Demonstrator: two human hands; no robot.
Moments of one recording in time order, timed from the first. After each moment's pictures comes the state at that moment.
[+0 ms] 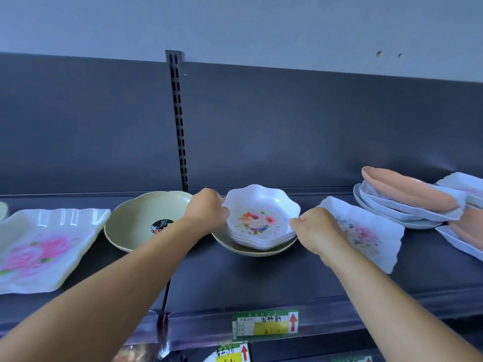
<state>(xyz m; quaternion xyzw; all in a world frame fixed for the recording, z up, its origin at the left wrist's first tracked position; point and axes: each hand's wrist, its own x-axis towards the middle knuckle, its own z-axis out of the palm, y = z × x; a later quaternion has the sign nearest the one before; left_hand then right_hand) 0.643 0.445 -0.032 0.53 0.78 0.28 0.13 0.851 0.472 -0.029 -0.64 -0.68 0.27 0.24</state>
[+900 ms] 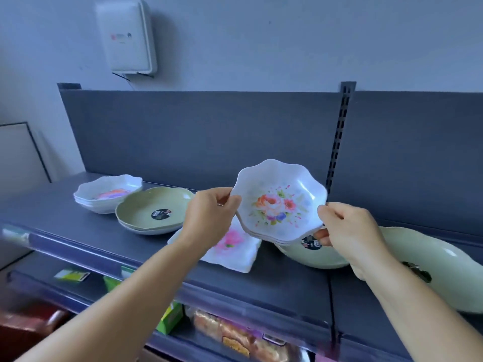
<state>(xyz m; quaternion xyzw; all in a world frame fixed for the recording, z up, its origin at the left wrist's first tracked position) 0.473 0.245 0.005 0.39 0.77 0.51 0.01 0.652 0.377 0.001 -0.39 -0.74 0.42 0.35</state>
